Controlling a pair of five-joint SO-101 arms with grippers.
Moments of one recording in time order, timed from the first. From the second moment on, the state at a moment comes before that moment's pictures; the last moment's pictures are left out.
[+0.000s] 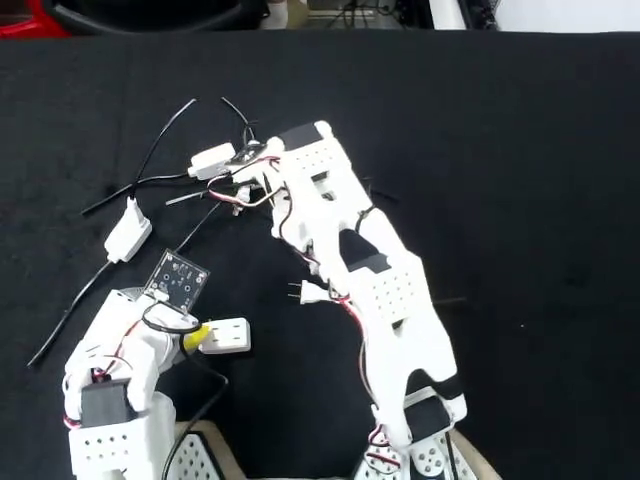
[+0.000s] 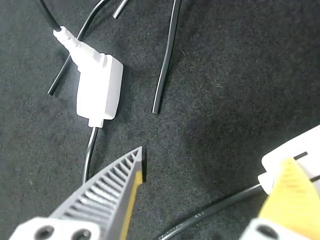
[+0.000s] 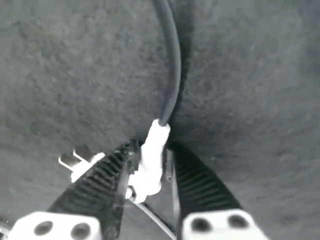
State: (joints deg) left arm -13.1 -101.8 94.5 67.1 -41.0; right arm -24.6 52.1 -37.1 99.1 26.5
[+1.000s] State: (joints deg) left arm -13.1 -101.8 94.5 67.1 -39.5; right arm -28.4 14.6 -24.9 98.5 2.9
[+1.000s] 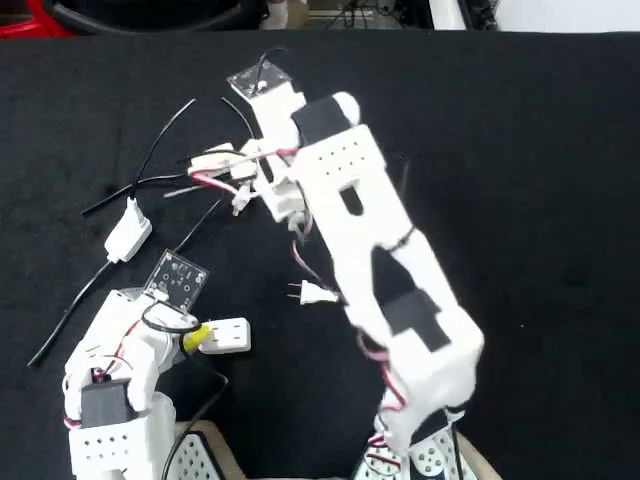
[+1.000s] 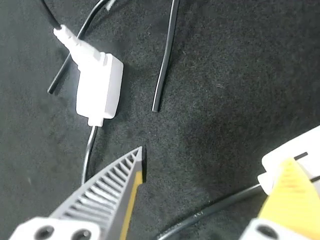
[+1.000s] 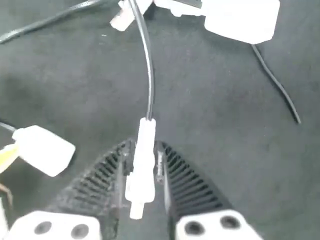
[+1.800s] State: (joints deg) left arm 2.7 -101.6 74.8 65.6 -8.9; right arm -38.6 -54.8 55.3 31.6 -11.9
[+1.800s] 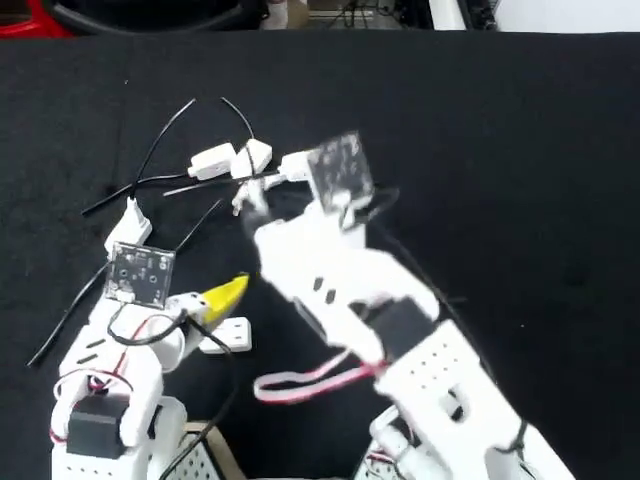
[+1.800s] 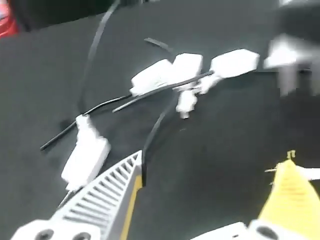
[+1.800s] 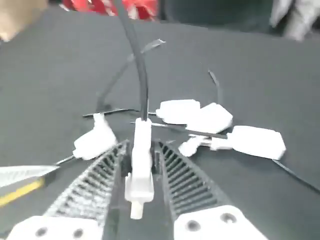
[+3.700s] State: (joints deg) left arm 9.1 -74.3 81.0 58.7 -63.3; right arm -14.2 -23.3 18.2 81.9 -8.4
